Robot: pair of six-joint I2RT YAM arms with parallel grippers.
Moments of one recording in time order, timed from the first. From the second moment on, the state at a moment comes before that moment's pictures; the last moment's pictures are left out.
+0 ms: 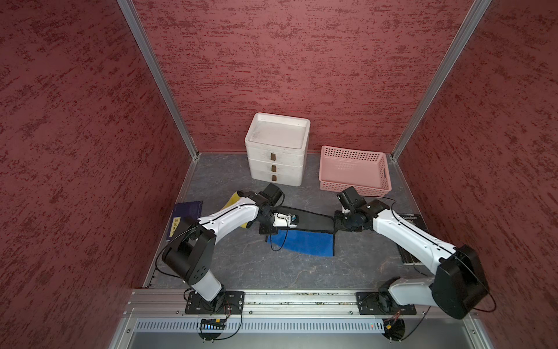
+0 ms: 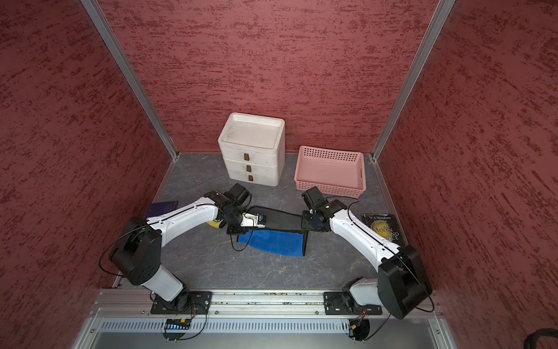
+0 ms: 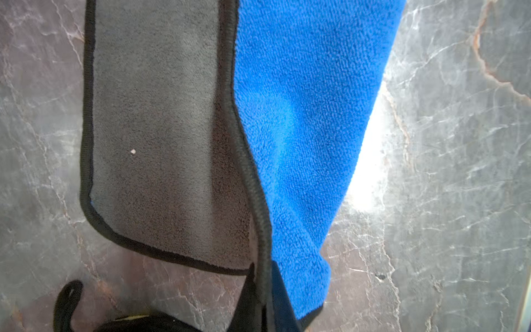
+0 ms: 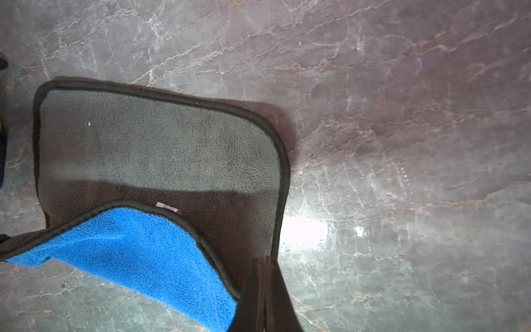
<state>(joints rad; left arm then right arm) -0.58 1.61 1.11 -0.86 0.20 1.00 0.50 1.34 0.96 -0.80 0.00 0.62</state>
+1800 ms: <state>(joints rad) -0.53 1.89 1.23 -0.52 -0.11 0.89 0.39 1.62 1.09 -0.78 0.10 0.59</state>
